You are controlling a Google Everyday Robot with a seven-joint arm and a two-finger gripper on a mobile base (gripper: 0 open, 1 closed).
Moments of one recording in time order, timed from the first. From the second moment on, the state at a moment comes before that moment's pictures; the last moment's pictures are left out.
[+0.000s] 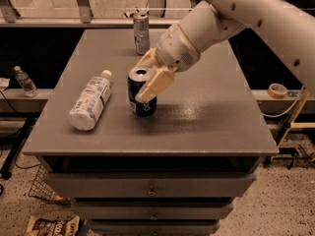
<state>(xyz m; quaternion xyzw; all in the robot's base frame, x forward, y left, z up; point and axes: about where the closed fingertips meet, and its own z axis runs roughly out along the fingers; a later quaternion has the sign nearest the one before) 0.535 0.037 0.910 -0.73 0.56 0.29 0.28</state>
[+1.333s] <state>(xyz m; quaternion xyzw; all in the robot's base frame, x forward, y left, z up) 0.540 0.088 0.897 -0.74 0.51 0.34 0.28</state>
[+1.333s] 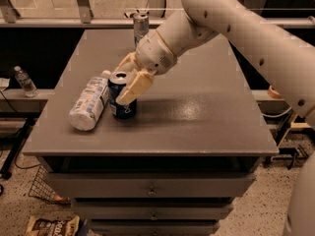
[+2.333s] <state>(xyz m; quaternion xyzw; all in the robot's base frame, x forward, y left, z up) 0.540 0.088 0.887 -0.75 0.52 0.31 0.27</state>
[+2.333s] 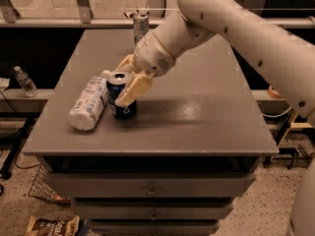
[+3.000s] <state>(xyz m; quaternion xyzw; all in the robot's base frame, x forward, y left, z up) 0.539 0.092 0.886 -0.75 0.52 0.31 0.27</state>
